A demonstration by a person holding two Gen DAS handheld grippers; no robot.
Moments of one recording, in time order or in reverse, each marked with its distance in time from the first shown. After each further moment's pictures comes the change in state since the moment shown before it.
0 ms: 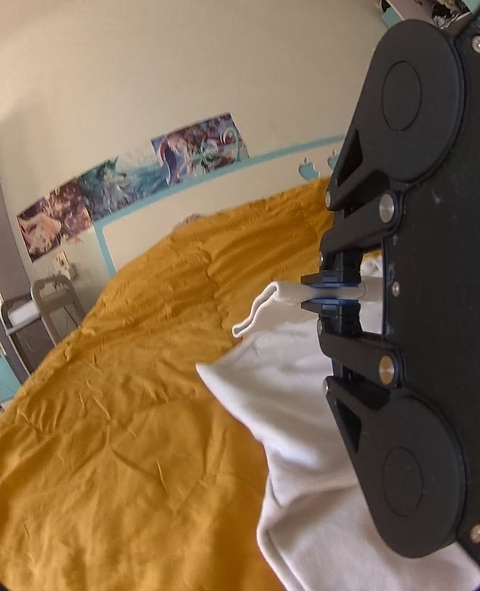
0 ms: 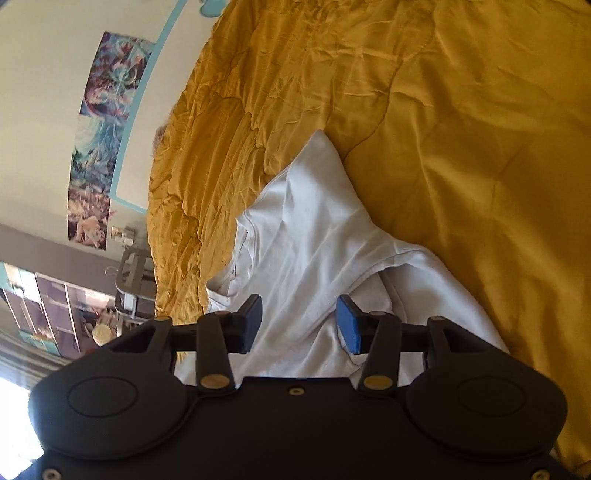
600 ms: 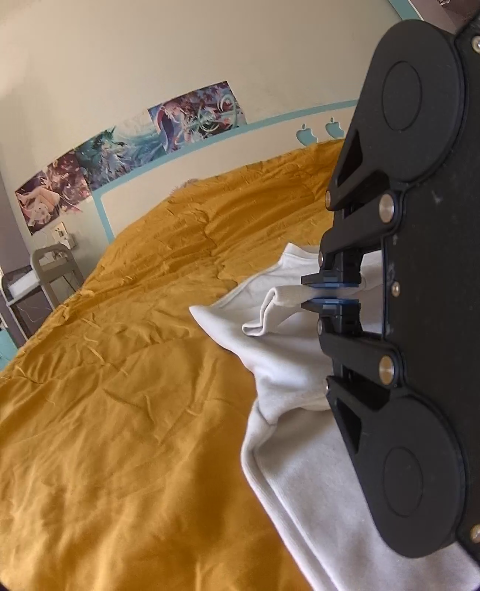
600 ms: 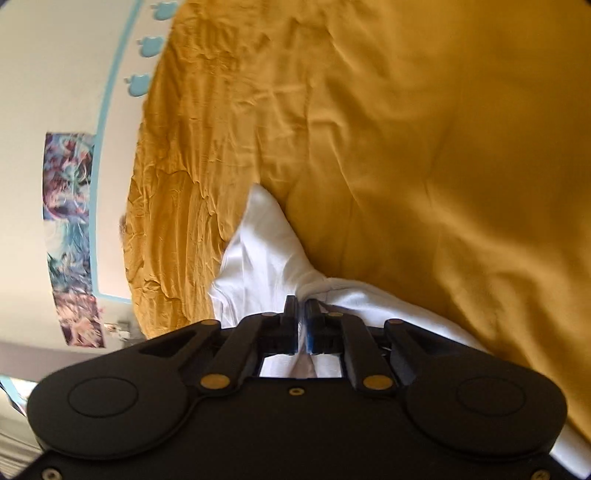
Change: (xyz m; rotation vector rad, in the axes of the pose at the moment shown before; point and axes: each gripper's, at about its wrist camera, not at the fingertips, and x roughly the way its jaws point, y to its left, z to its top) left arm -0.004 0.028 -0.007 0.018 -0.034 0.059; right arm -0.005 -0.018 -0.001 0.221 -0.171 -0.065
